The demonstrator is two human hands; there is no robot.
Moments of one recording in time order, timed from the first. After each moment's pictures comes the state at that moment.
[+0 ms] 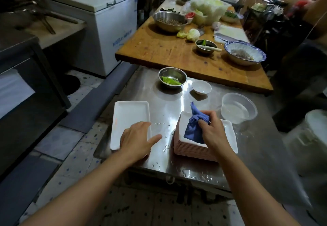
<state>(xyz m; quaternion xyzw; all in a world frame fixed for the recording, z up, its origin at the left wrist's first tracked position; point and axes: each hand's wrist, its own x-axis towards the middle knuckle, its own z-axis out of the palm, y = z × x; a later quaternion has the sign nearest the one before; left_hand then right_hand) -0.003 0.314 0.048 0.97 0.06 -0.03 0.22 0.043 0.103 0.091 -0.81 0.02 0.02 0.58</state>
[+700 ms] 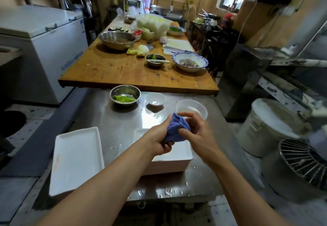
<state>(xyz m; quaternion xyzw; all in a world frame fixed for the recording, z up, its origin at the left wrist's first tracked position) 0.072 0.136 0.125 0.54 0.18 -0.33 0.76 0.035 0.005 0.133 -0.79 -0.11 -0.06 0.60</state>
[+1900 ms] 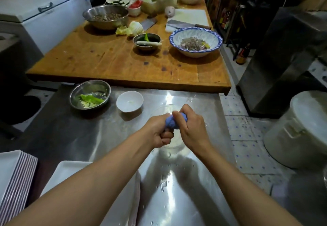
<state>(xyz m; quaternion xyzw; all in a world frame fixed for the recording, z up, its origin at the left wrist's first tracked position) 0.280 -0.054 0.054 0.55 0.26 -0.29 0.74 0.268 -0.170 0.042 -0.88 -0.10 -0.10 0.45</state>
